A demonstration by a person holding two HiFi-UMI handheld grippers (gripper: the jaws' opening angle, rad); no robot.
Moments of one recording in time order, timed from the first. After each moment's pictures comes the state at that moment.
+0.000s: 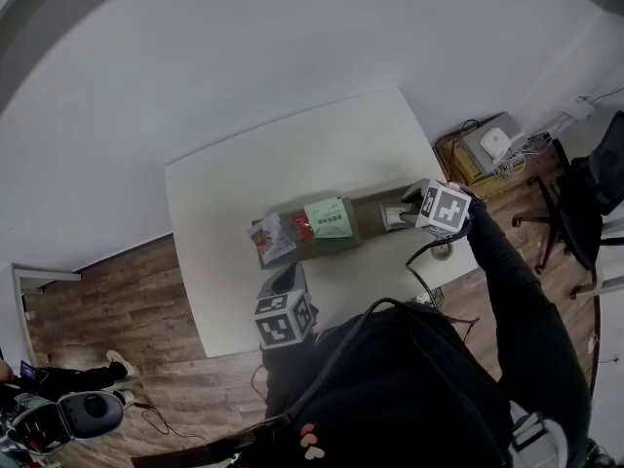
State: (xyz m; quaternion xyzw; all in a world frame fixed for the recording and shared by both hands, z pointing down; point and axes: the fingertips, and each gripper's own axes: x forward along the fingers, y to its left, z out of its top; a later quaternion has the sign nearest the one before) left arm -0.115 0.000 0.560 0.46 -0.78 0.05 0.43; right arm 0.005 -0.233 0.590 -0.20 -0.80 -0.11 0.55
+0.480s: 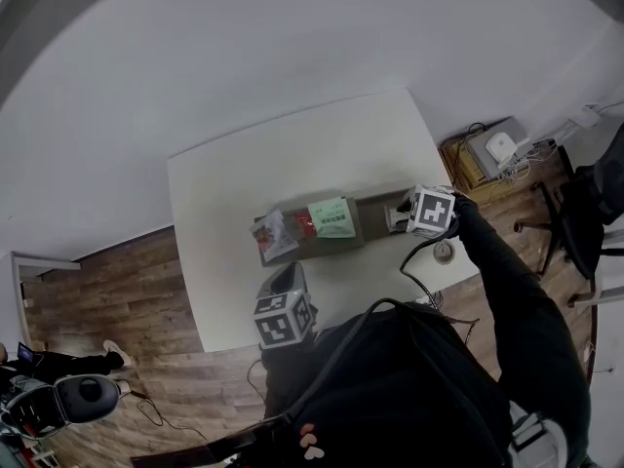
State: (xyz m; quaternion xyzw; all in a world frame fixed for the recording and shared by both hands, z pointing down) left arm -0.118 0.005 0.563 0.44 -0.78 0.04 0.43; right arm -0.001 -0.217 0.630 -0.26 -0.76 -0.12 0.59
